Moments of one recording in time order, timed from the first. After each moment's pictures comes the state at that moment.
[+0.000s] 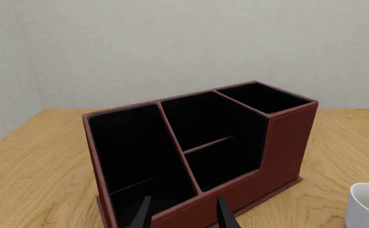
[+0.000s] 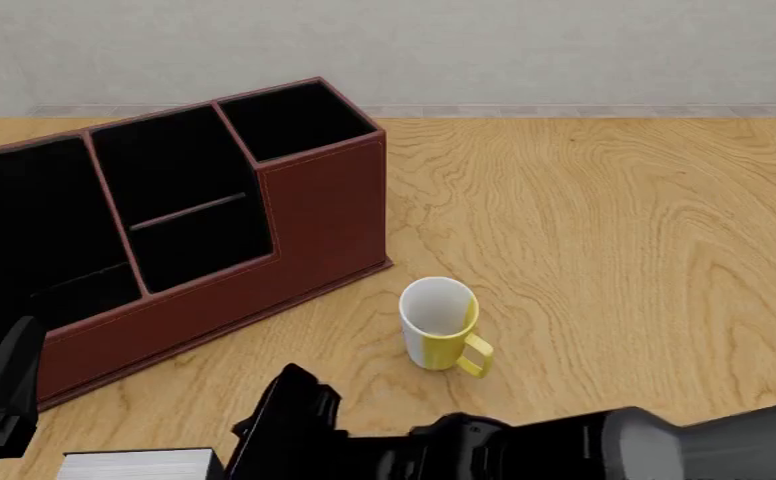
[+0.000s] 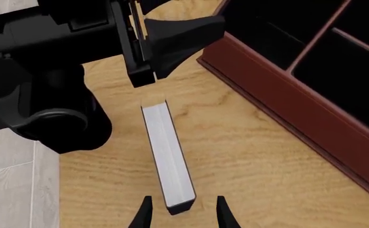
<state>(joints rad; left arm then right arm) 0.00 0.00 0.00 0.00 0.00 1.30 1.69 -0.80 -0.23 -0.02</state>
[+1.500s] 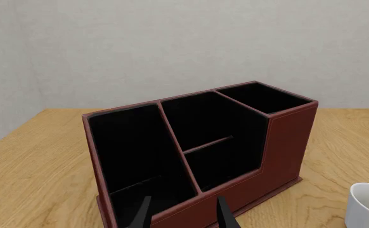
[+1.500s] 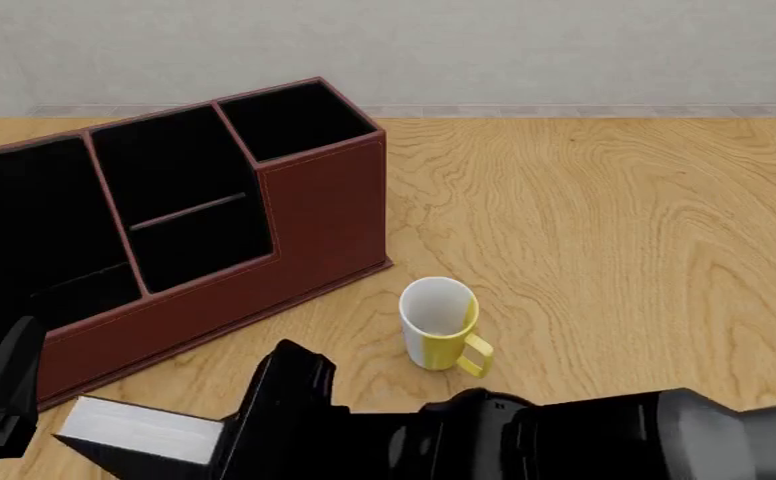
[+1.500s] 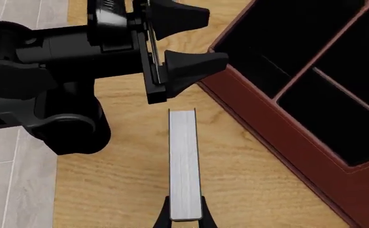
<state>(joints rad) 0.00 0.00 0.00 0.00 0.00 1.29 1.61 -0.83 -0.19 -0.14</state>
